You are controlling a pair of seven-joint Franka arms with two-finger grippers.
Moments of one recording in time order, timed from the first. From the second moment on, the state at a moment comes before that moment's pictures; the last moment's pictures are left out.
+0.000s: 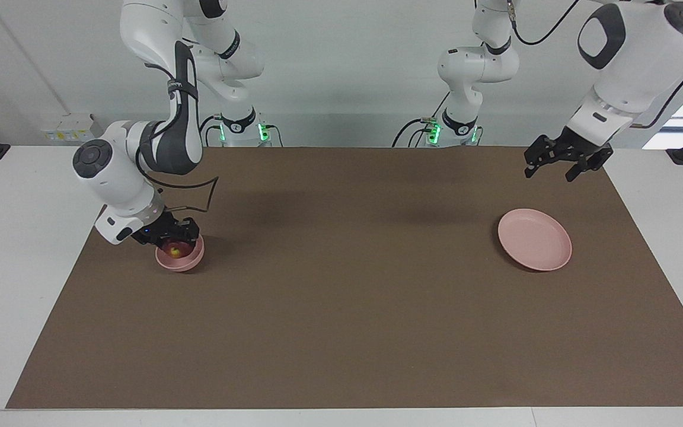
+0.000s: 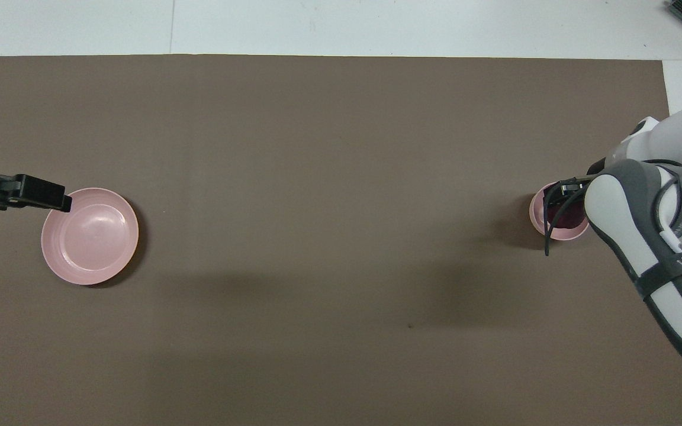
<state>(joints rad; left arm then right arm) -0.04 -0.02 0.00 -1.61 -0.08 1.56 0.08 0.03 0.26 -0.13 -1.86 0.09 2.02 -0.21</state>
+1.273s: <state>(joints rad) -0.04 -0.02 0.01 -1.42 -0.02 1.36 0.08 0.02 0.30 -0.13 -1.87 0.08 2.06 -0.21</state>
